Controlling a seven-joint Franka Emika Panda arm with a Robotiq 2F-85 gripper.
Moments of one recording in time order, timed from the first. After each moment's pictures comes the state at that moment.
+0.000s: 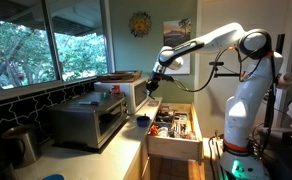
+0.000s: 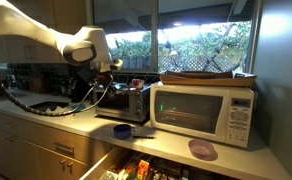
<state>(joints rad) -0.11 -0.36 -0.13 -2.30 0.27 2.29 -0.08</state>
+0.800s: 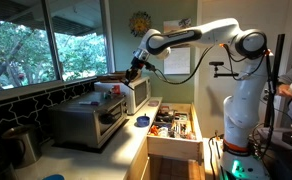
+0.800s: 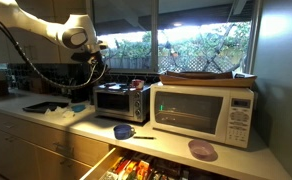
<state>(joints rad) 0.06 -0.25 -0.01 -2.00 0.24 2.30 -0.11</state>
